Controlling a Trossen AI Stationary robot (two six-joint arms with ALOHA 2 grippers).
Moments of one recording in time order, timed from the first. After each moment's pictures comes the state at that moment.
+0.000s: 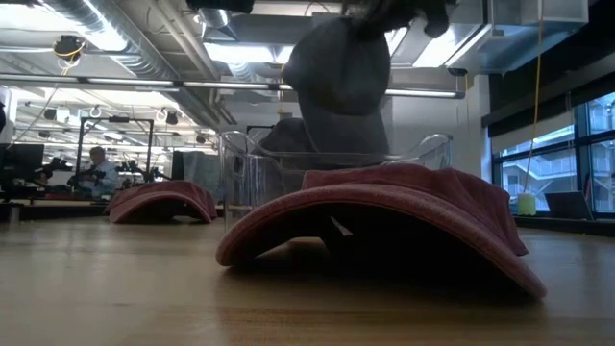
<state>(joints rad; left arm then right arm) -0.08 1.04 1.01 -0.36 -0.45 0.06 -0.21 1.34 1.42 -0.65 0.14 -1.09</state>
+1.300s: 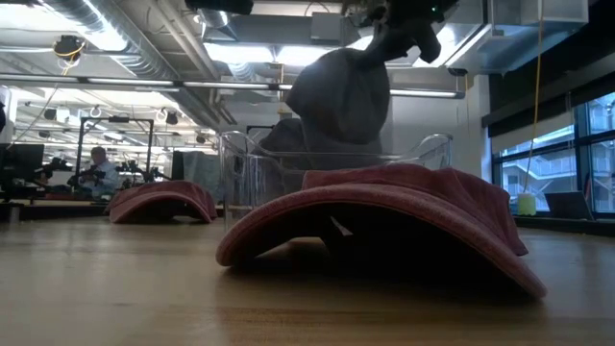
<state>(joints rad) -0.08 1.04 1.01 -0.37 -0.48 0.07 -0.31 1.33 1.27 -0.53 0.09 -0.89</state>
